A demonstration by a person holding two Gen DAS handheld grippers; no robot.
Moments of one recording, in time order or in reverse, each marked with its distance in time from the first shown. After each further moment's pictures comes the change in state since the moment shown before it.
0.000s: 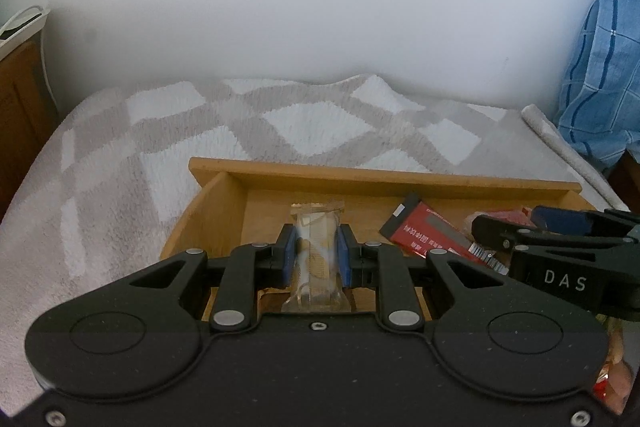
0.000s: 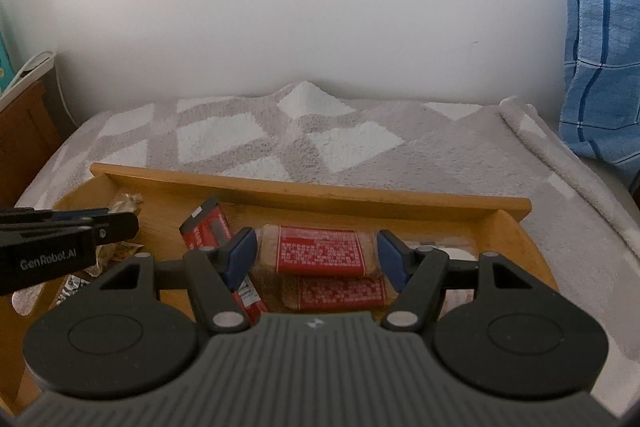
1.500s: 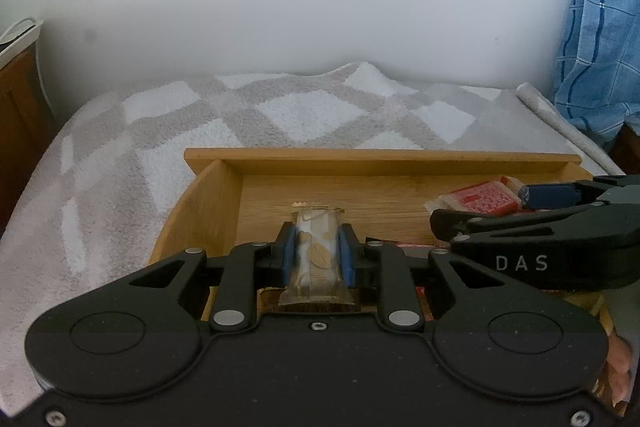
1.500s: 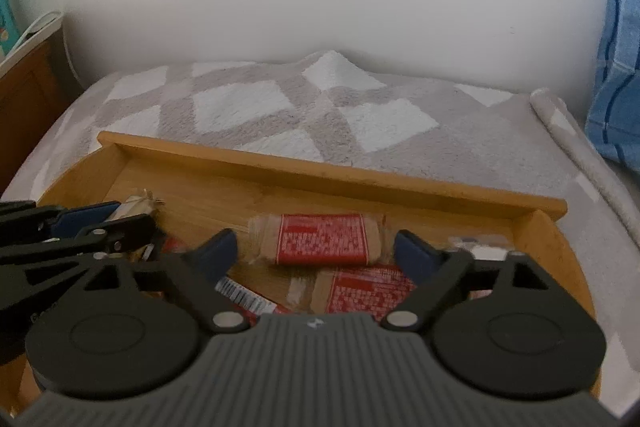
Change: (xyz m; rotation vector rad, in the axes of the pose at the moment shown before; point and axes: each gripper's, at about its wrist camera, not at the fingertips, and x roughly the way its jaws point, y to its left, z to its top) left arm -0.003 -0.009 -0.010 0.055 -0.002 0.017; right arm 0.023 0.021 -0.003 -0.045 0.101 0.010
